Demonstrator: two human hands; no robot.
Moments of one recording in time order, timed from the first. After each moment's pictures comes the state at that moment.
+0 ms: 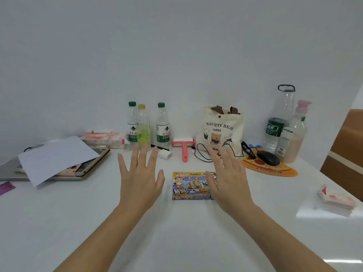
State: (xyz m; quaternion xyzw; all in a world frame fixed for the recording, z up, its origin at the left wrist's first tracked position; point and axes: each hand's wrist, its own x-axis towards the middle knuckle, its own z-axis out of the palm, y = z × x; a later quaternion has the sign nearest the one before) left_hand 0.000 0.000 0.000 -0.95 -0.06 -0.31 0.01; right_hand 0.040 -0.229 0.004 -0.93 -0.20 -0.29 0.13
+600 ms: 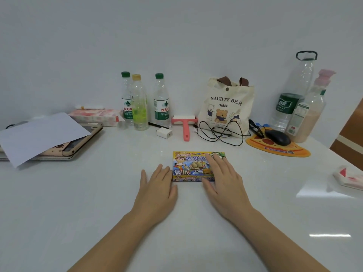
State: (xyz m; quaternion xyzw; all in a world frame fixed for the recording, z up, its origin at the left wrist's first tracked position) left_hand 0.016 -0.021 -0.092 -0.99 0.03 -0.10 -0.13; right_hand 0.054 -0.222 -0.080 -0.96 -0.18 -0.14 0.17
